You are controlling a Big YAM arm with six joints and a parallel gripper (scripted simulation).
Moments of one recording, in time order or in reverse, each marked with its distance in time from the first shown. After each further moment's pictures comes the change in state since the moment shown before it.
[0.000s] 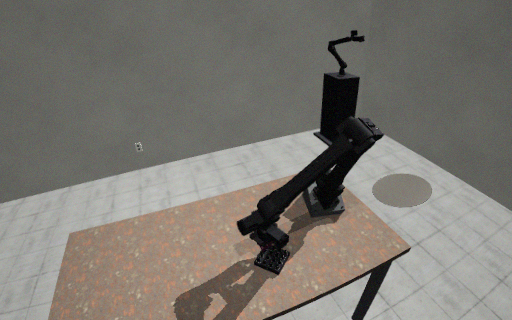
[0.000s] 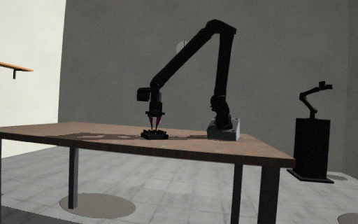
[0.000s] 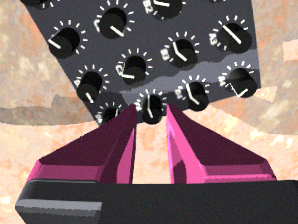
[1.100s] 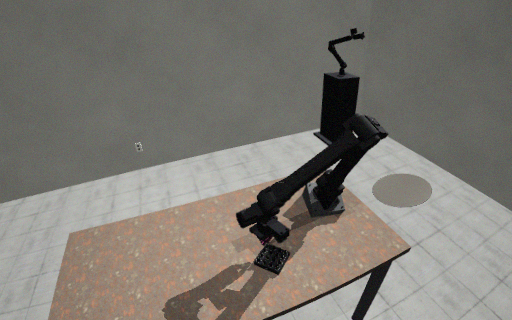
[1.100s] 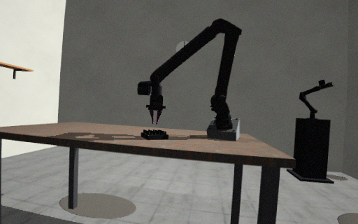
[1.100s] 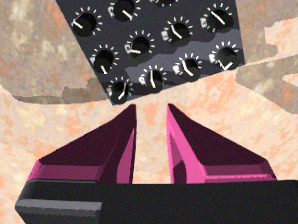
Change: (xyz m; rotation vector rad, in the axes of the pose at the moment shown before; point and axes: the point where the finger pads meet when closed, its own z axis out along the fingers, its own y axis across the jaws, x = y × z) arm 0.000 0.002 -0.034 -0.003 0.001 0.003
